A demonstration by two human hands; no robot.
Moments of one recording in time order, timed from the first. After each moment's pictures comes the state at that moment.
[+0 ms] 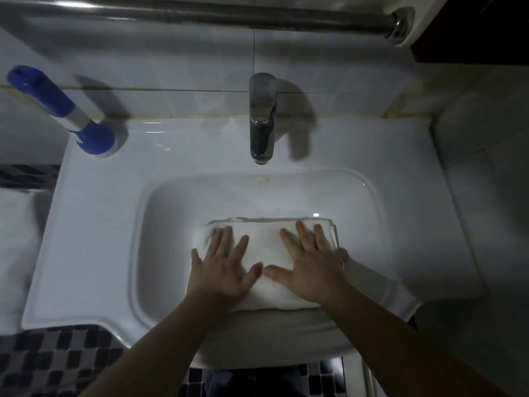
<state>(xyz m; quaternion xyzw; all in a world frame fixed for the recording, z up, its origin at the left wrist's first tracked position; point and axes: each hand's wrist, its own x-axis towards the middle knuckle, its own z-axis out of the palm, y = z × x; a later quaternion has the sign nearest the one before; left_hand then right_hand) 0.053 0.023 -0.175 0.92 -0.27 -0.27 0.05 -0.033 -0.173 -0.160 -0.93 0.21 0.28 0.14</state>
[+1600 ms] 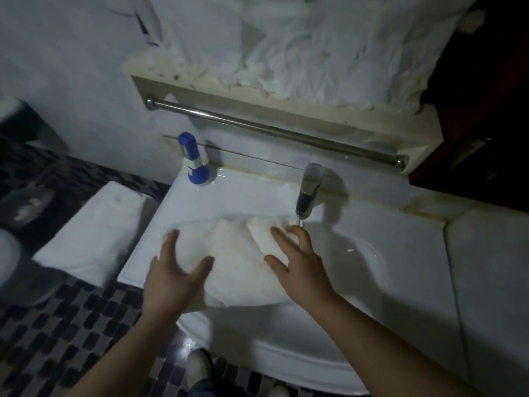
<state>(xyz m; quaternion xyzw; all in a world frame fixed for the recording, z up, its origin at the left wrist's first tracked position) 0.040 0.126 -0.026 0.92 0.12 -0.05 0.37 0.010 -0.134 -0.014 -0.94 0.04 0.04 0.33</state>
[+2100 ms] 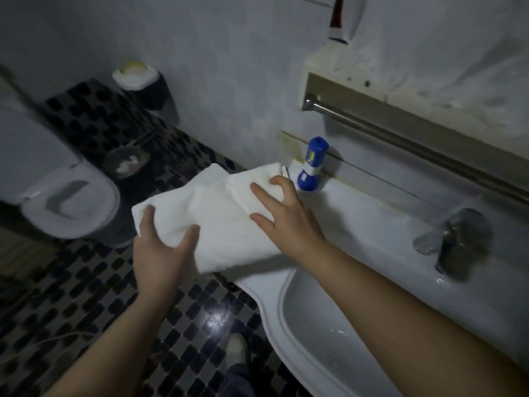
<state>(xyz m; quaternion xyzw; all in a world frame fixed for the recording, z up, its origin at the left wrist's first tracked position) 0.083 0.323 -0.008 0.85 0.32 0.15 0.39 0.177 0.101 0.011 -0.94 -0.23 -0.01 0.24</state>
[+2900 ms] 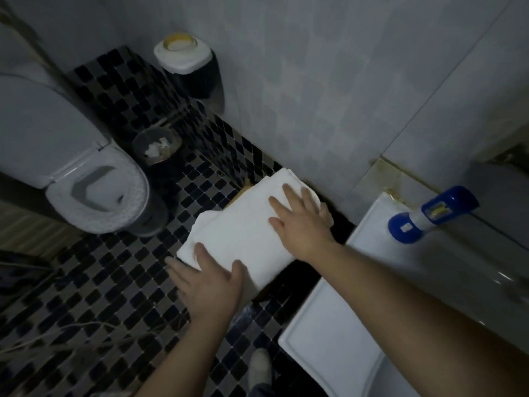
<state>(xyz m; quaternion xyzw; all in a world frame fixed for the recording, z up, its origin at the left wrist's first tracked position) 0.177 0.407 -0.117 0.86 0.42 -0.07 0.29 0.332 0.265 -0.107 -0.95 -0.25 0.17 0.06</state>
